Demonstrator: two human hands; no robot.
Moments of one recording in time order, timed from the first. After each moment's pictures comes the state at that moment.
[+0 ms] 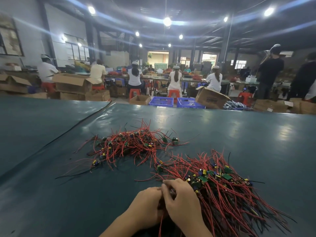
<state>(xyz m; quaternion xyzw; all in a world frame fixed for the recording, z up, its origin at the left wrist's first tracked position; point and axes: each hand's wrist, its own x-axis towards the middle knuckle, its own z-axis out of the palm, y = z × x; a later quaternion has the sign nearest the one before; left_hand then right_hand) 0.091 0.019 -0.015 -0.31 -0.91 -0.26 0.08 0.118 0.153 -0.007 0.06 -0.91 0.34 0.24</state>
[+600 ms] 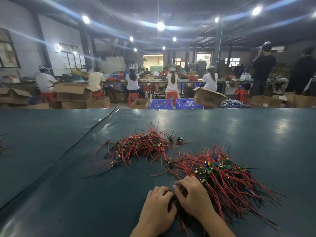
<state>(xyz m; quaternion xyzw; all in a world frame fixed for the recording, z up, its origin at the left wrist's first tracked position) 0.134 -0.010 -0.024 -0.27 -0.93 -0.19 0.14 0.137 0.149 -0.011 0.12 -0.92 0.26 0.27</state>
